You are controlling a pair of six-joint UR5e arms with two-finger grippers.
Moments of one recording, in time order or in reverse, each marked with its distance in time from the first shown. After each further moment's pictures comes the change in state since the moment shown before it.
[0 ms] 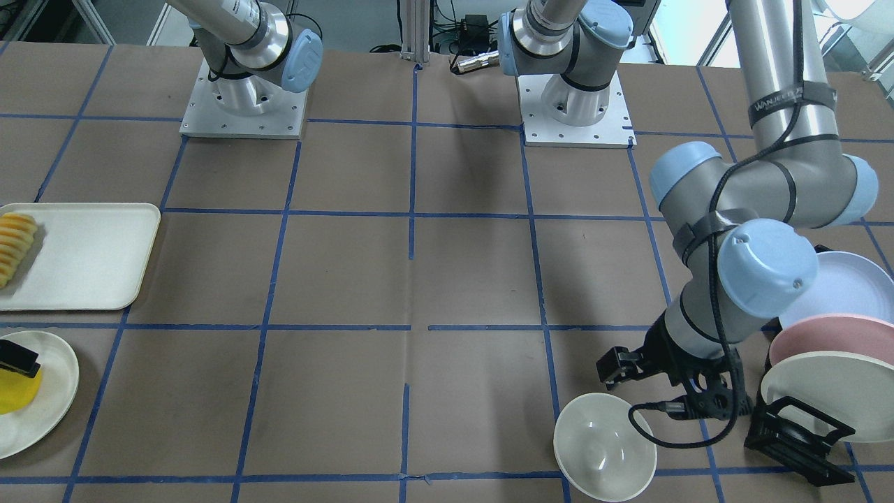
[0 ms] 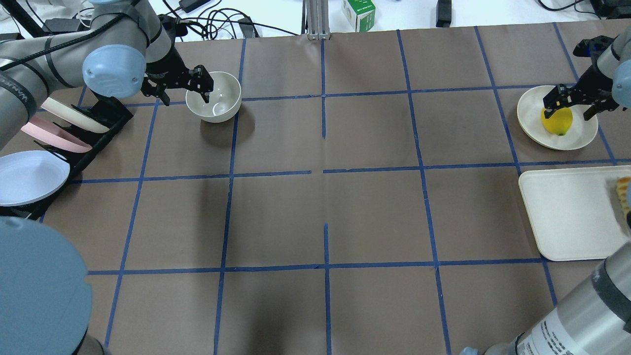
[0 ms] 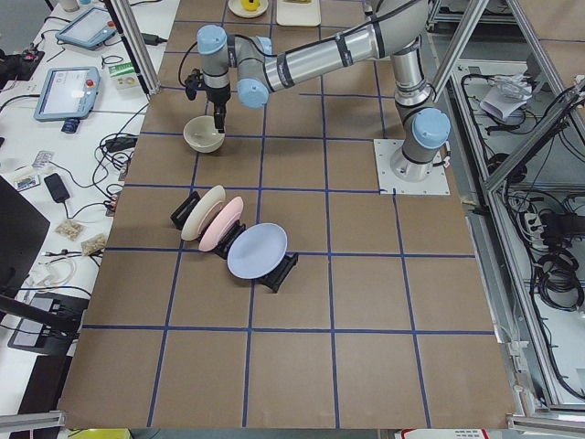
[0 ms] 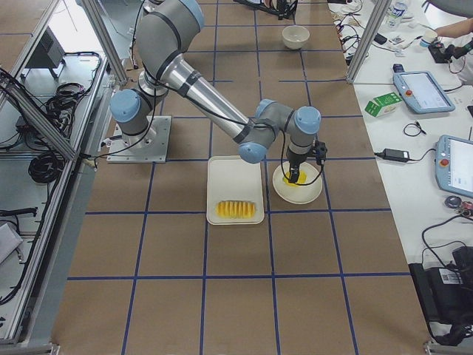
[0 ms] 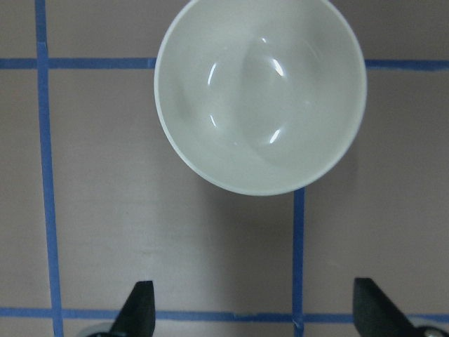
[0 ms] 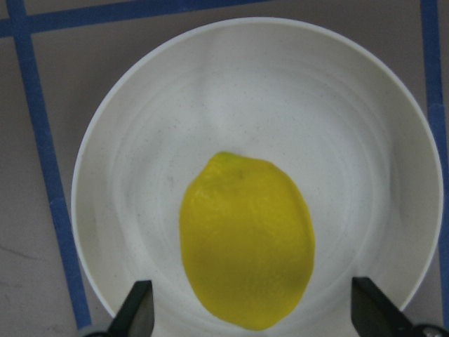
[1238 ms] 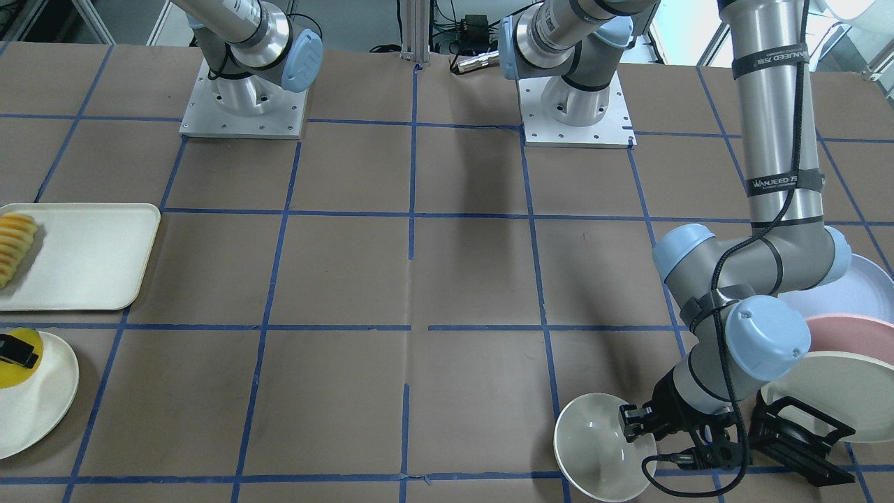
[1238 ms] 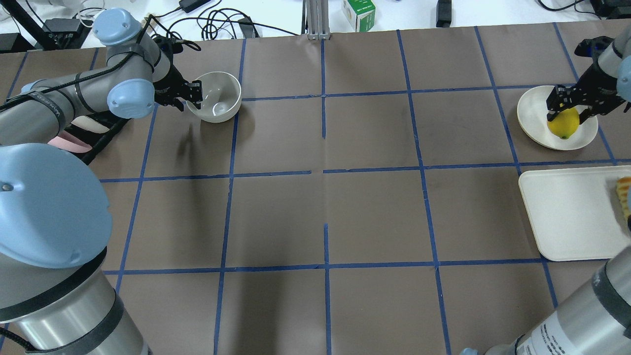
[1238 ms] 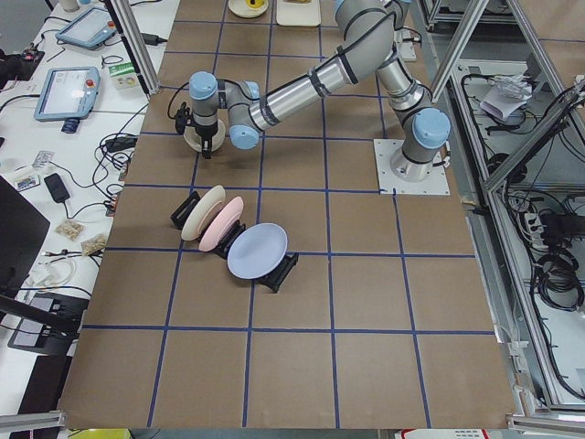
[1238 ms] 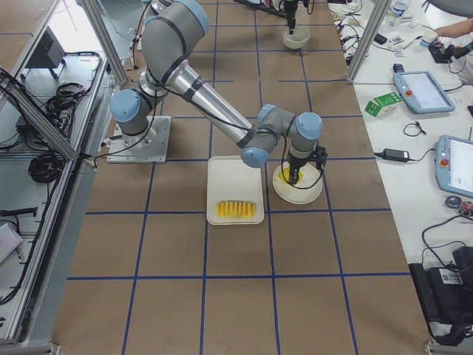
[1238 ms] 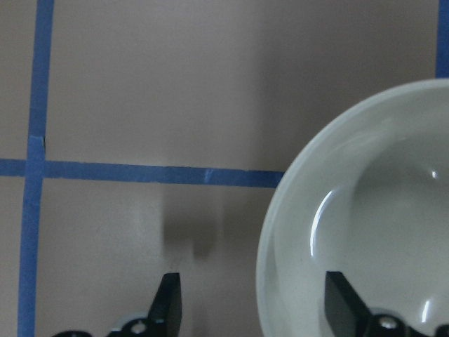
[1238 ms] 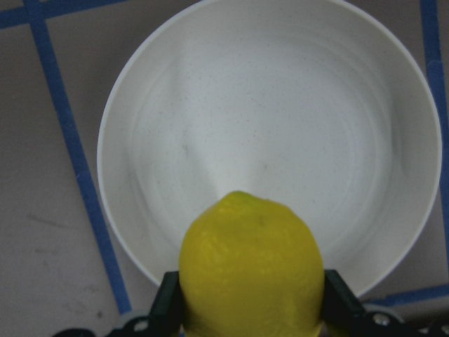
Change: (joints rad) left arm 0.052 -0.151 0.003 0.206 -0.079 0.050; right arm 0.006 -0.063 -0.020 0.151 0.000 0.084
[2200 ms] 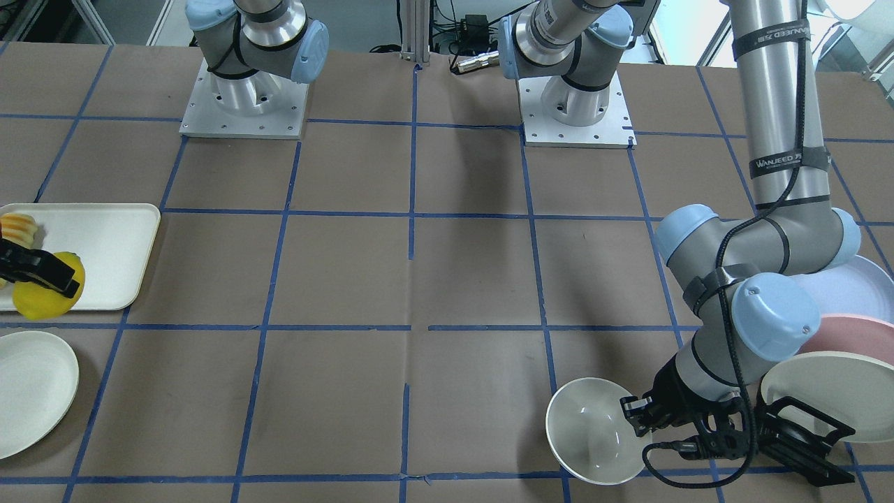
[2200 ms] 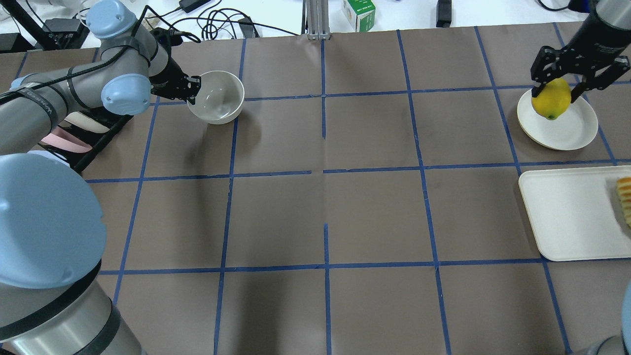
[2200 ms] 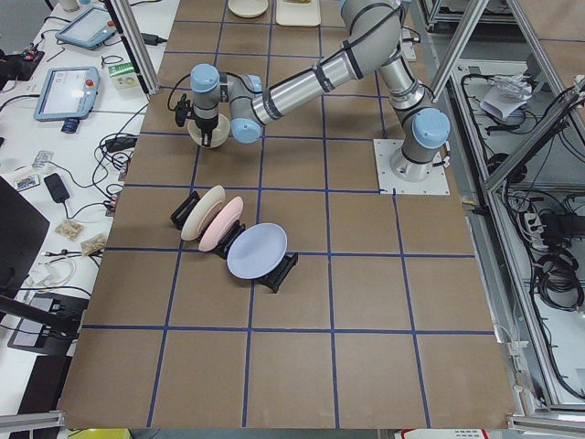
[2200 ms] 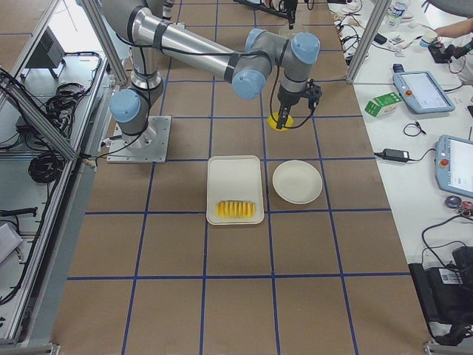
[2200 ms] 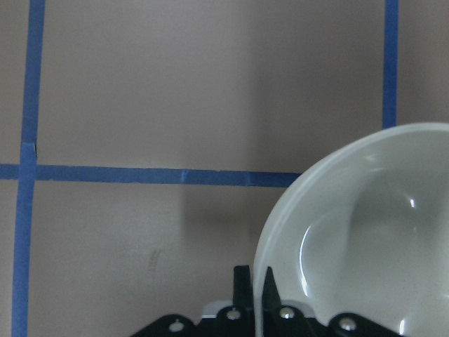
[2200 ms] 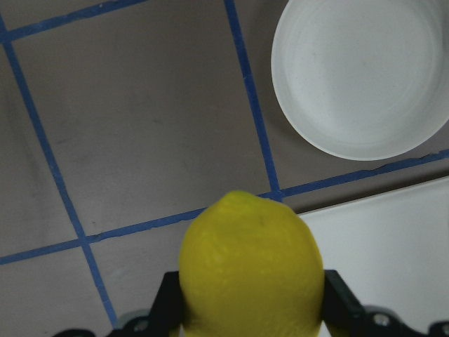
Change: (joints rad) left arm -0.011 0.060 -0.012 -0.028 -0.017 0.002; right arm 0.190 -0.248 -0.041 0.310 0.013 0.218
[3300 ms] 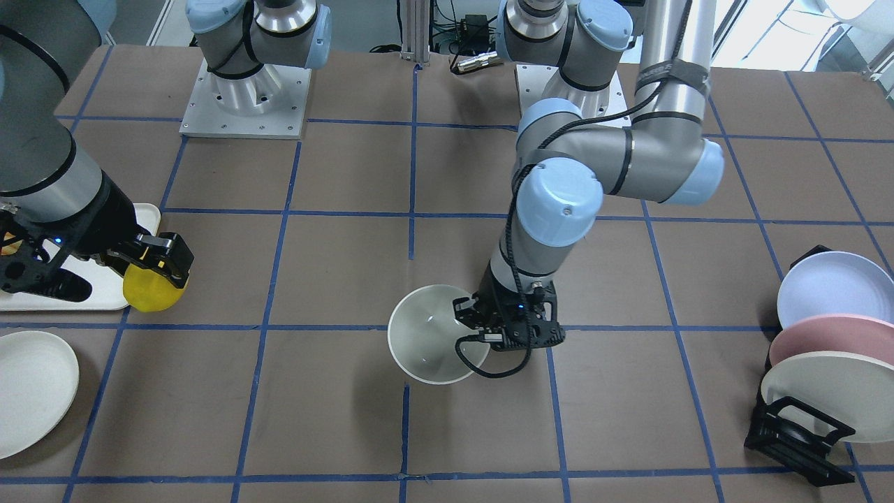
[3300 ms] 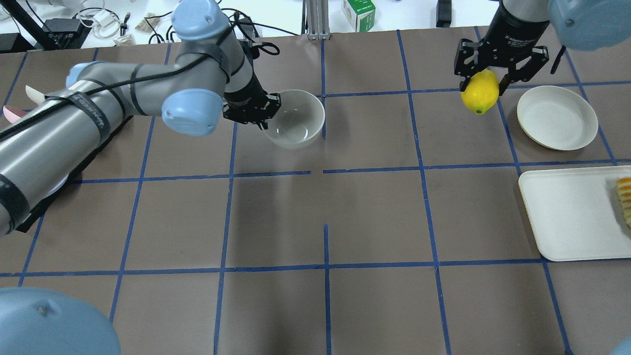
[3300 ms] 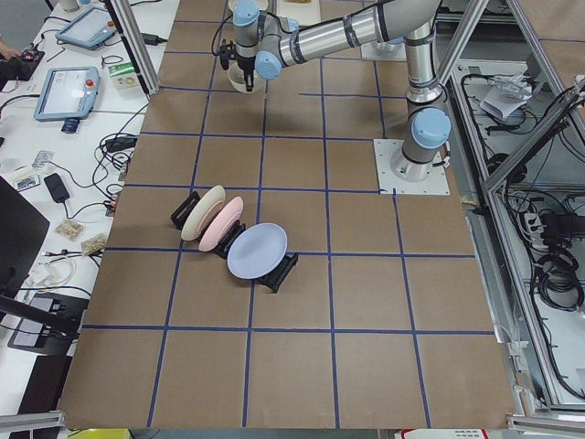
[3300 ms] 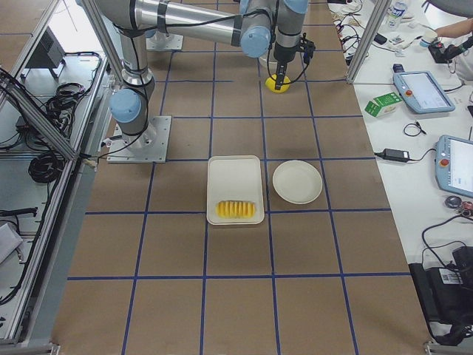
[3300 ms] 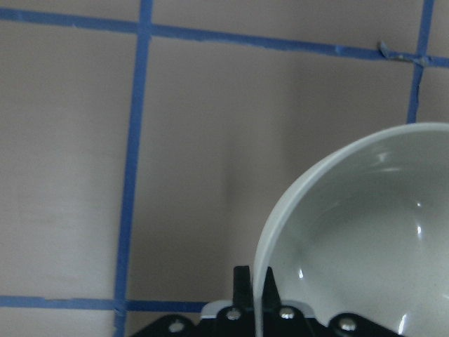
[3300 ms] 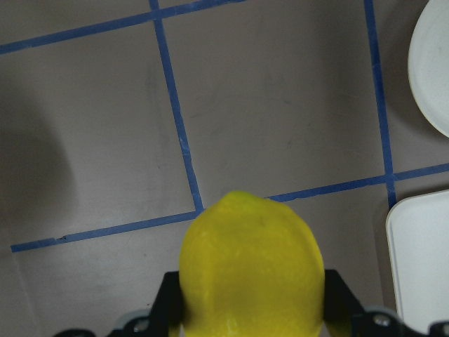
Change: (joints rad) left arm -0.377 0.174 -0.197 -0.051 -0.002 -0.510; right arm 0.217 -0.029 -0.006 -0.003 0.004 0.168
